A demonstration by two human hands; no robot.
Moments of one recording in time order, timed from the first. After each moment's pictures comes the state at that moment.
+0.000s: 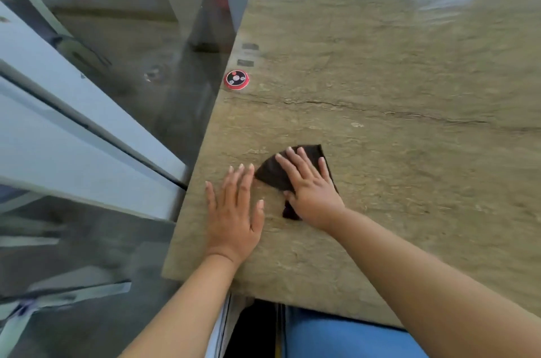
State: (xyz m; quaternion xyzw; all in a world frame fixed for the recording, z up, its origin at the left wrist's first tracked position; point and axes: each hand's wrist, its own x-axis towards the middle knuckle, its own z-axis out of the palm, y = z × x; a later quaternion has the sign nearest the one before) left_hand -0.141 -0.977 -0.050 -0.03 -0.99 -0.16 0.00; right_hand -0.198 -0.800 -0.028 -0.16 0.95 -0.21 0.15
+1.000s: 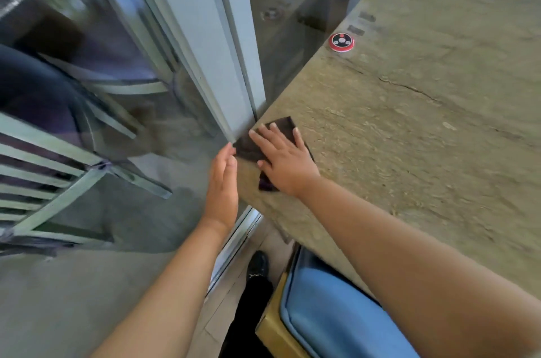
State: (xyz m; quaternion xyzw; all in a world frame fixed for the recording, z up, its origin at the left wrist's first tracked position) left_hand -0.034 -1.007 -0.025 0.32 -0.74 -0.58 0.12; right_hand -0.157 -0.914 -0.039 -0.42 0.88 -0.17 0.14
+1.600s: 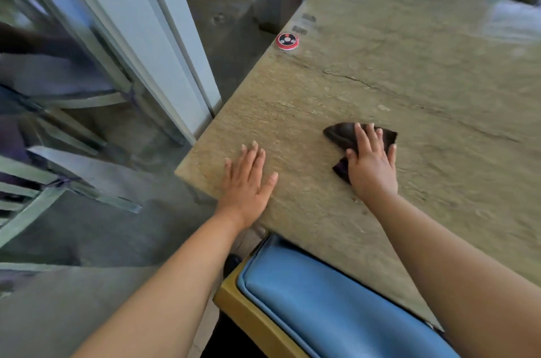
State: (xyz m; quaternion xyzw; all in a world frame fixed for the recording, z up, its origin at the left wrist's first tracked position) left_hand -0.064 -0.936 -0.049 0.10 -0.96 -0.23 -0.10; right_hand -0.180 -0.716 -0.040 -0.05 0.97 -0.21 0.07
